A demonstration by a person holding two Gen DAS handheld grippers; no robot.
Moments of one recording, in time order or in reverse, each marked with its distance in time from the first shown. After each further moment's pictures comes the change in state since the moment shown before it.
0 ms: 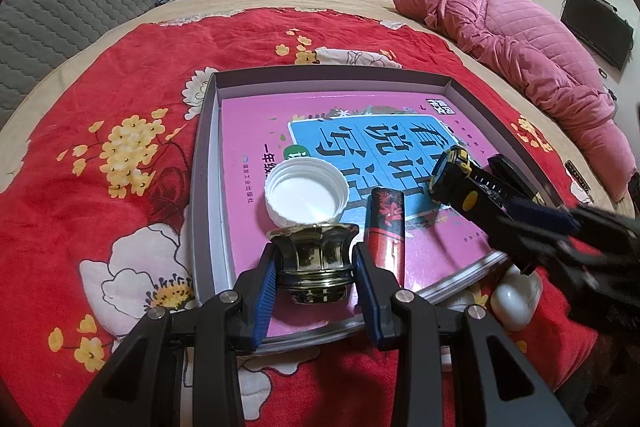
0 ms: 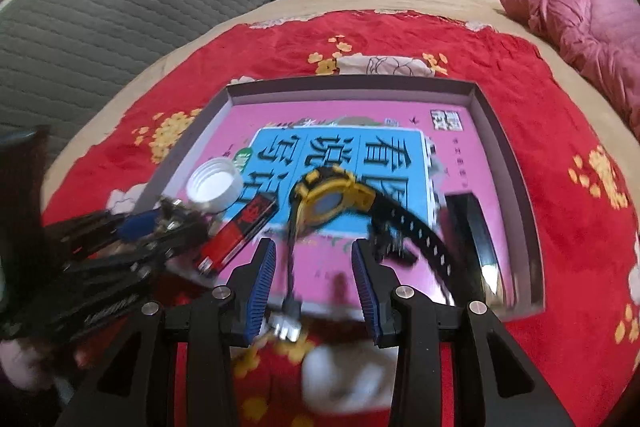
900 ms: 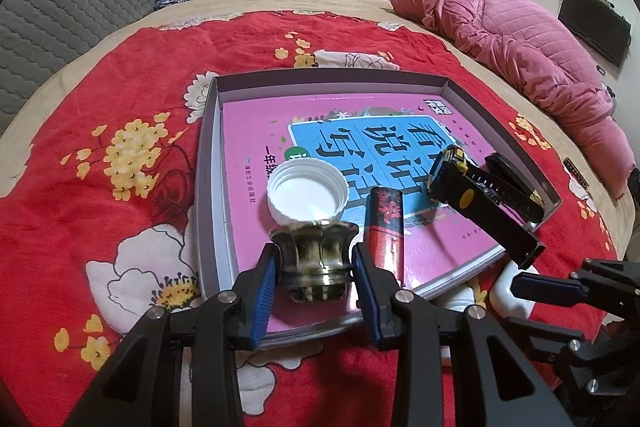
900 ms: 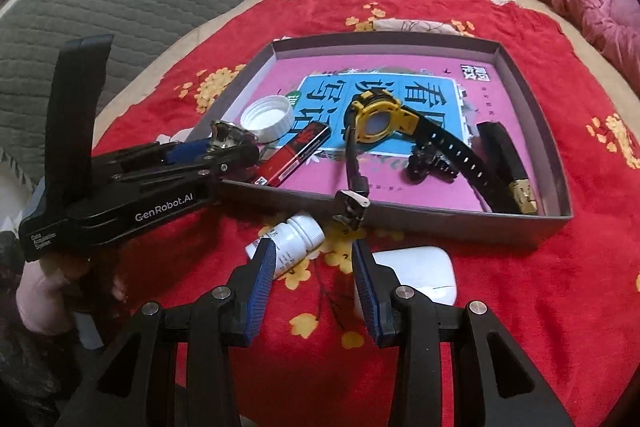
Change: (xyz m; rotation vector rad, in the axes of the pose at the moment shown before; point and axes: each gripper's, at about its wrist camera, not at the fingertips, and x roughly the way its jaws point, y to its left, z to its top) left arm -0.007 0.000 0.000 0.013 -0.009 -0.001; right arm -0.011 0.021 -0.034 -0.020 0.084 0.093
